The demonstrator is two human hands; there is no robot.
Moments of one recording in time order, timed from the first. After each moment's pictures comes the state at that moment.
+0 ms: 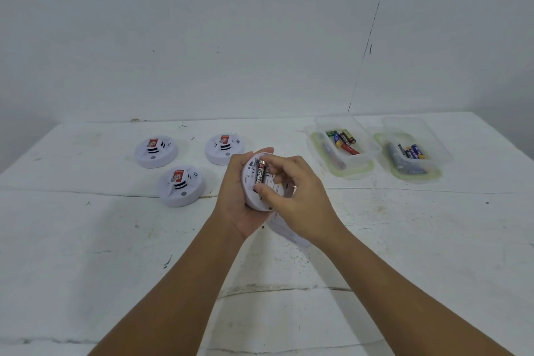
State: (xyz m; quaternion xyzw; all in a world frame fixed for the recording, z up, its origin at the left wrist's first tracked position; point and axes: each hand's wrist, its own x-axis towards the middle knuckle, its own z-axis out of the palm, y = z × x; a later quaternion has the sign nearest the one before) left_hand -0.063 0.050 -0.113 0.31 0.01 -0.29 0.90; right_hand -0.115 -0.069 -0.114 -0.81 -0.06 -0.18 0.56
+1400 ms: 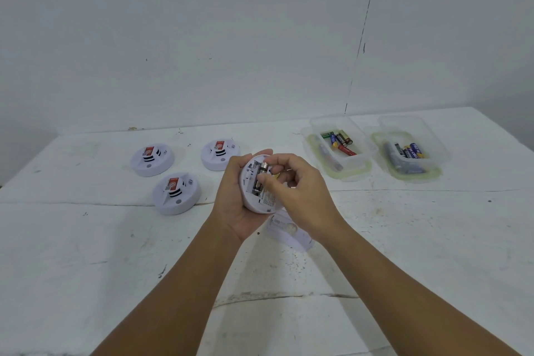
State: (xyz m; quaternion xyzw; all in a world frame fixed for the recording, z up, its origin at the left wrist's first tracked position) left_hand -0.057 0.040 -0.110 0.32 0.01 -0.30 0.90; right_hand -0.101 -0.086 -0.112 -0.75 0.00 -0.14 0.65
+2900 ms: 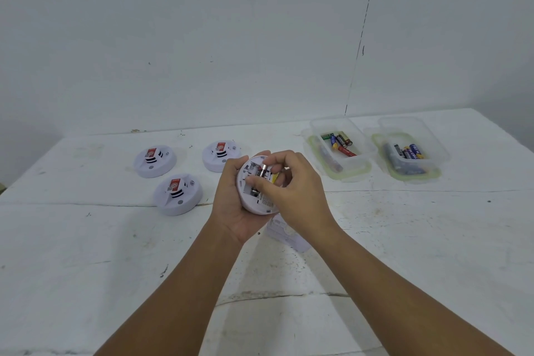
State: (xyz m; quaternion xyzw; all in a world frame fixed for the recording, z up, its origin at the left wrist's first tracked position) left_hand -0.066 0.043 -0.107 0.27 0.01 -0.33 0.90; right_hand -0.107 -0.070 -0.099 -0.78 0.03 -0.20 0.60
